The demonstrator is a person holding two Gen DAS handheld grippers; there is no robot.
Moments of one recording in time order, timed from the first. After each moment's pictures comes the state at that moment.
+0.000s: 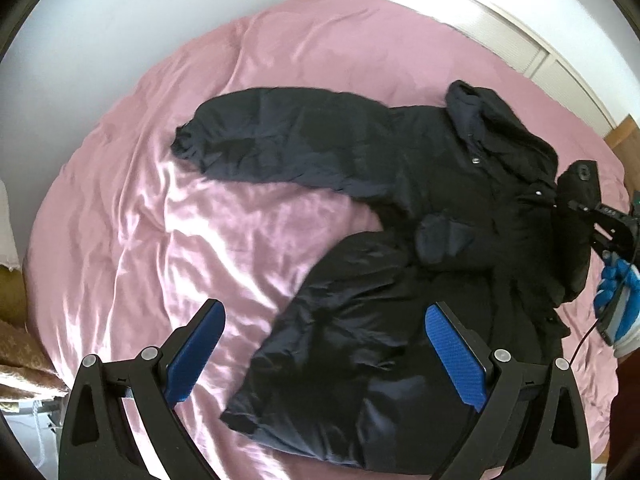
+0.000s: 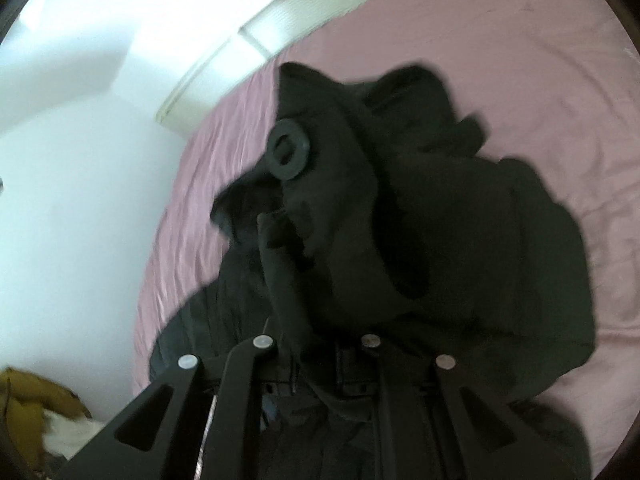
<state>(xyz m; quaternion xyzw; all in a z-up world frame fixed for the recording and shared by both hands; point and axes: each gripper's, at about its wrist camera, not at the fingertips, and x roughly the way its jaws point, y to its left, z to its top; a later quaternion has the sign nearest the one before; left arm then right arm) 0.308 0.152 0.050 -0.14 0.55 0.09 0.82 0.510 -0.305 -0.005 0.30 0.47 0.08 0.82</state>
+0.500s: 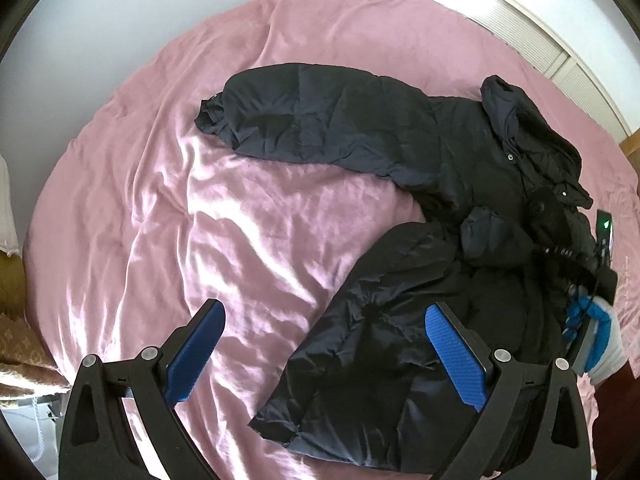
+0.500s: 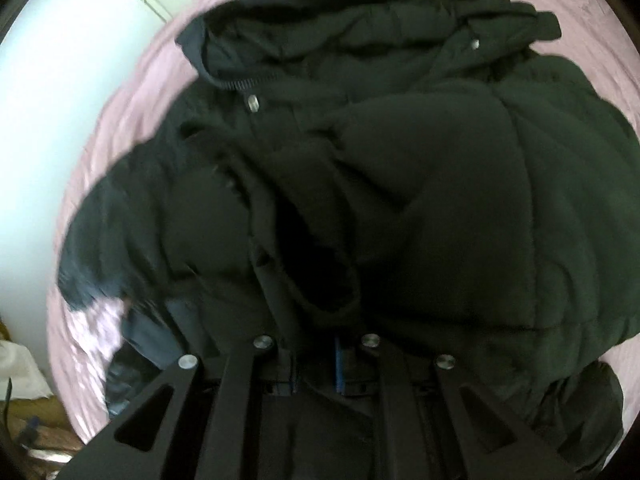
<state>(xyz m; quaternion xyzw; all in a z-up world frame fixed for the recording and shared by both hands) 0.303 0.188 0.021 -0.15 0.56 0.11 0.80 0.496 -0.193 -0.116 0.15 0.59 0.07 0.79</state>
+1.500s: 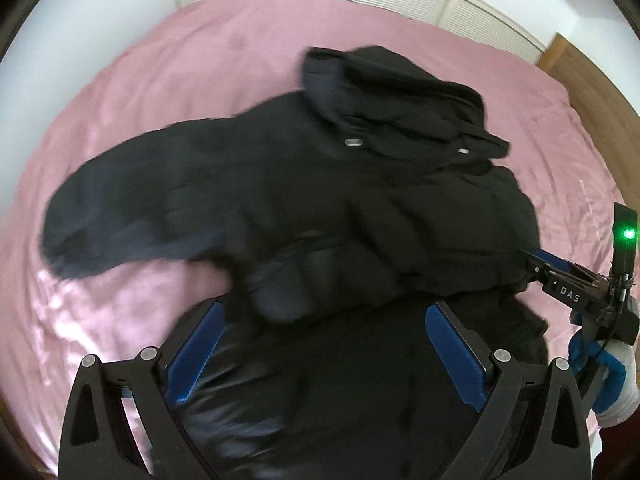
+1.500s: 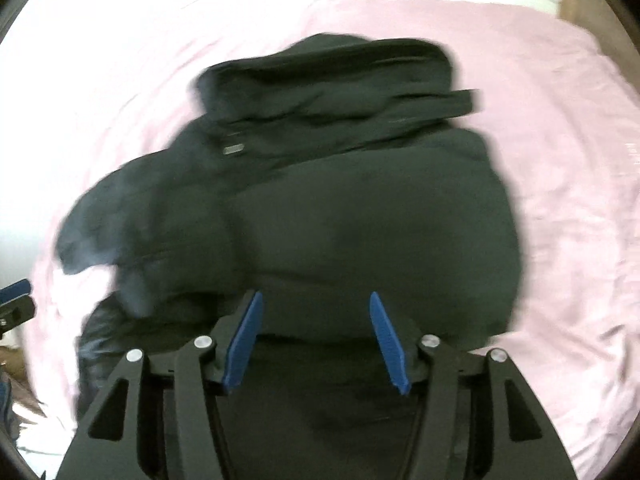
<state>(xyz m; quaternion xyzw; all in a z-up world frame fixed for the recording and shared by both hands) 0.438 -0.019 0.010 -0.05 0.55 -0.06 0.83 0.445 -0.284 -0.037 0.07 0.53 0.06 0.85</state>
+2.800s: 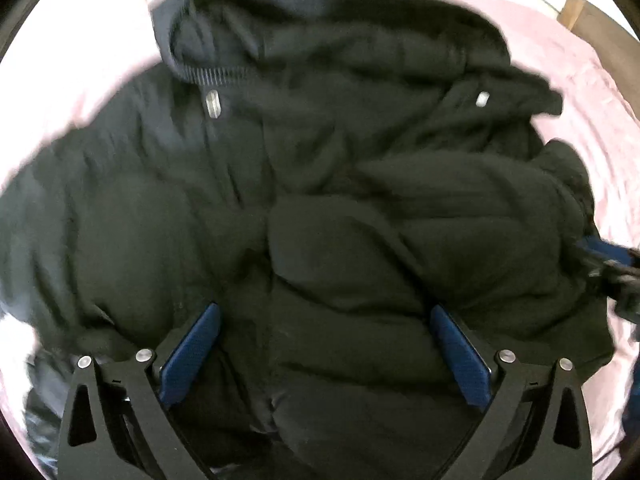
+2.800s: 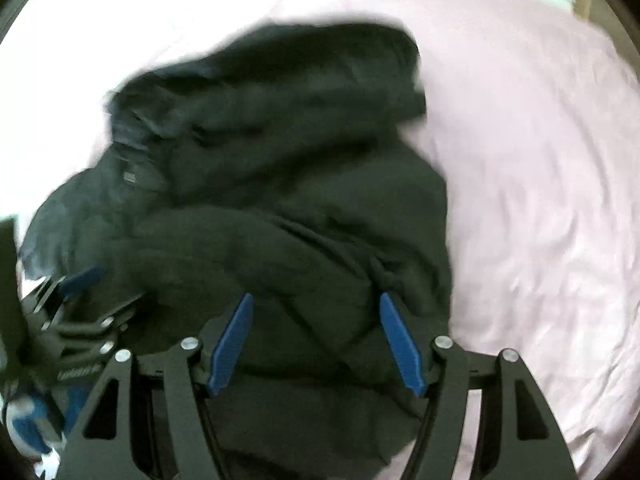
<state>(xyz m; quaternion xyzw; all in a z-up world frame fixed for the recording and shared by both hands) 0.549 -0.159 -0.145 -0.01 0.57 -0.02 0.82 0.548 -0.391 -0.117 0.05 0.56 0.08 0.82</state>
